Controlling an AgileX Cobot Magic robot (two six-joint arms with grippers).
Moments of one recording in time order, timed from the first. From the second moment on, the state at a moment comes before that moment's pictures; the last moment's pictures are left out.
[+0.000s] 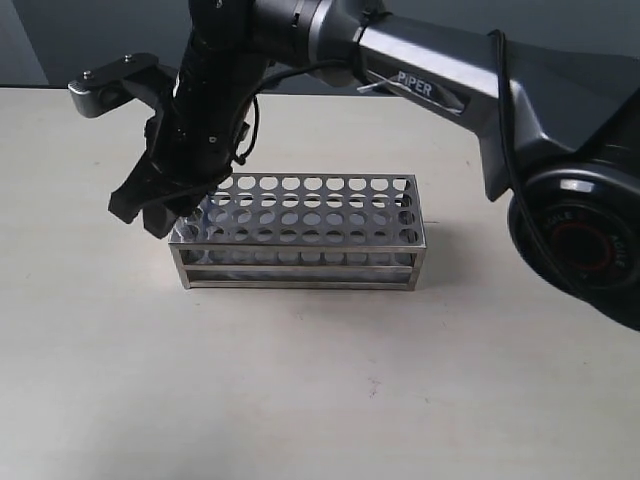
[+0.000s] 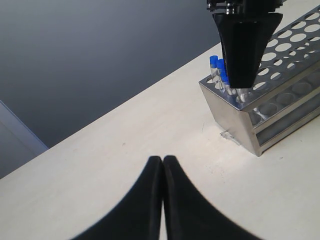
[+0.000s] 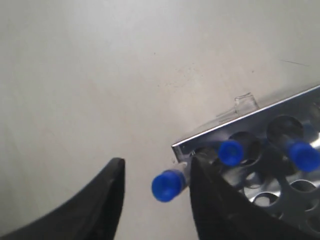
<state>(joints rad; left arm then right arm) -0.28 0.00 0.01 0.56 0.30 -0.12 0.94 2.30 -2.14 0.38 1.19 -0.42</state>
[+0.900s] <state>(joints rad) -0.28 0.00 0.01 0.56 0.30 -0.12 0.95 1.97 -2.14 0.05 1.22 -0.20</state>
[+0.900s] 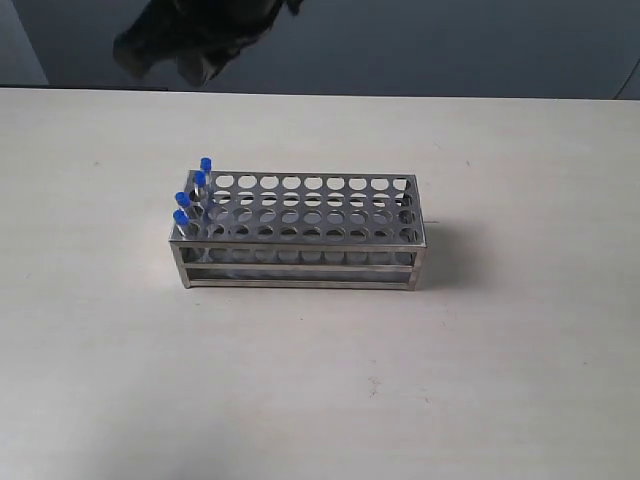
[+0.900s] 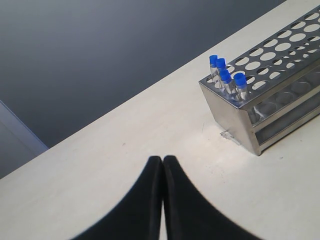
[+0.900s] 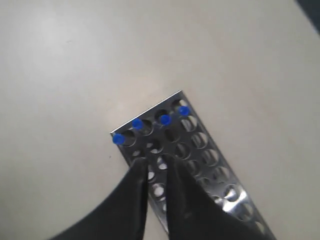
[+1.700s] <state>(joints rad) -0.28 0.00 0.01 0.56 0.30 -0.12 0.95 1.23 -1.49 -0.20 1.23 0.17</state>
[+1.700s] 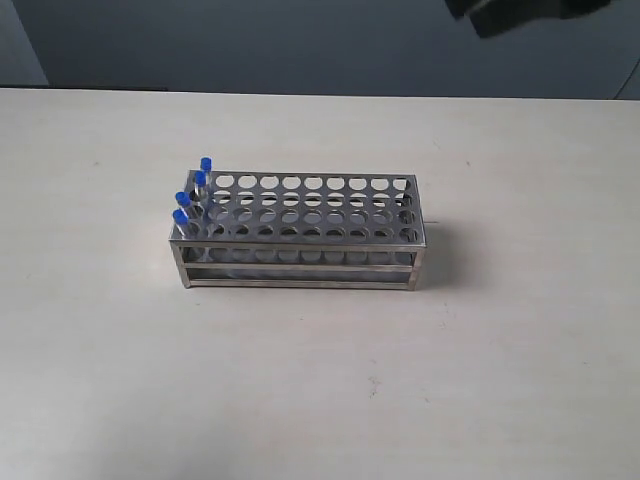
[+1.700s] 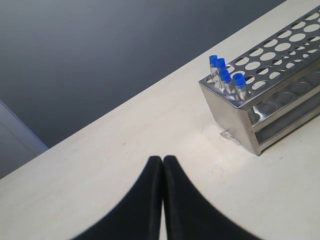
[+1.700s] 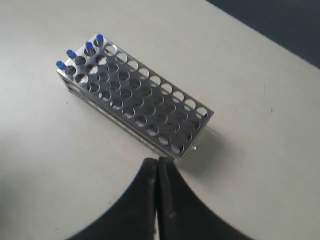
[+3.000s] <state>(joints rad) -0.28 0.00 0.01 0.56 0.30 -0.12 0.00 0.20 -0.30 0.01 0.37 0.04</state>
